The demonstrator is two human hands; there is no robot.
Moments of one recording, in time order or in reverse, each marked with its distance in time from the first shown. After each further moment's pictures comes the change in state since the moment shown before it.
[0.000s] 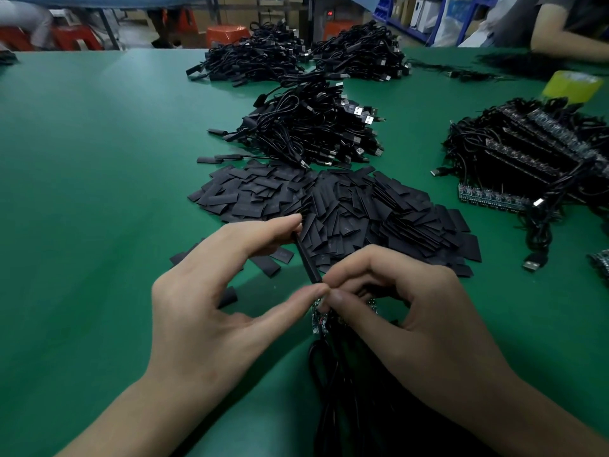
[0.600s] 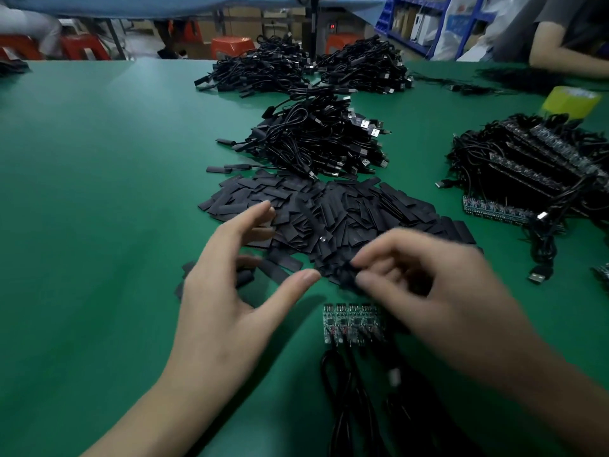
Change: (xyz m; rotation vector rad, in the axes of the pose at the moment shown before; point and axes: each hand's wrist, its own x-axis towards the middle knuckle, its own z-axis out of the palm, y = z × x) left_hand 0.001 -0.019 0.004 -0.065 -0.009 -0.244; right_hand 0.018 0.000 -0.021 -0.130 -0.032 0.094
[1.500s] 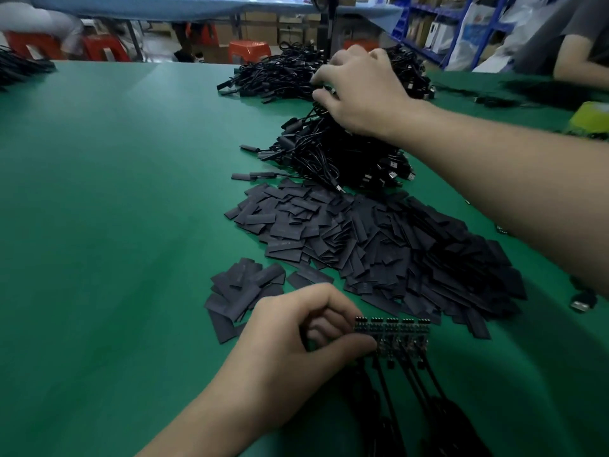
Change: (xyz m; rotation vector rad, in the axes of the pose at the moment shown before) left_hand -0.002 0.001 -0.001 -0.319 -0.430 -0.288; right_hand 0.287 0.002 0.005 -0.989 0.068 -0.267
